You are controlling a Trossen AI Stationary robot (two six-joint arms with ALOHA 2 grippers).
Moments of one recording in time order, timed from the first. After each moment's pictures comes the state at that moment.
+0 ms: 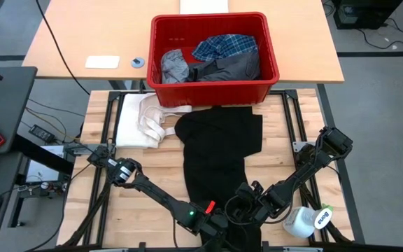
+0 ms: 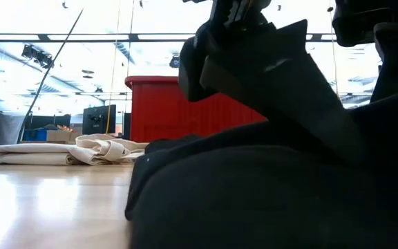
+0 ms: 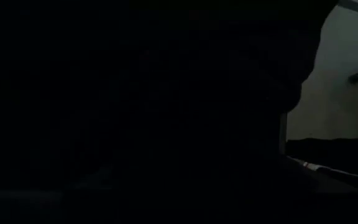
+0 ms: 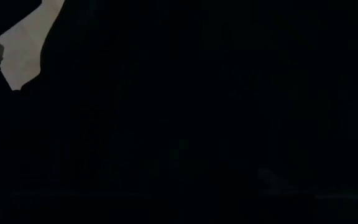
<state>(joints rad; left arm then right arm) -0.56 2.39 2.04 -0.63 -0.16 -0.71 0.72 1.77 1.04 -0.48 0.46 1.41</state>
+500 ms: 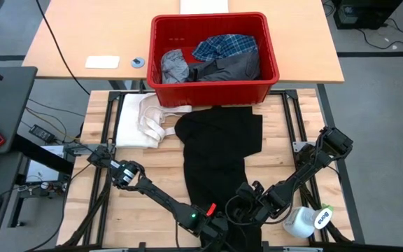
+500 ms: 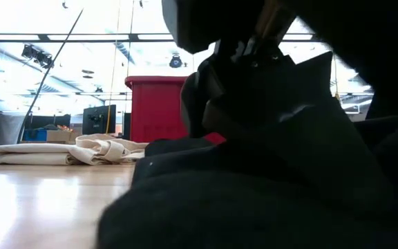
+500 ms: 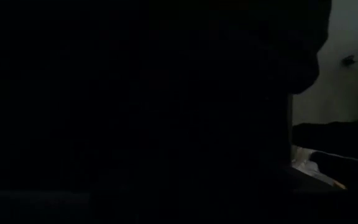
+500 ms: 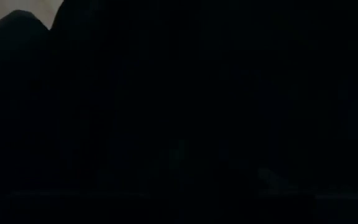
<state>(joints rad) -0.56 2.46 2.04 -0.60 -0.11 -0.69 0.72 1.76 1.04 -0.49 0.47 1.44</state>
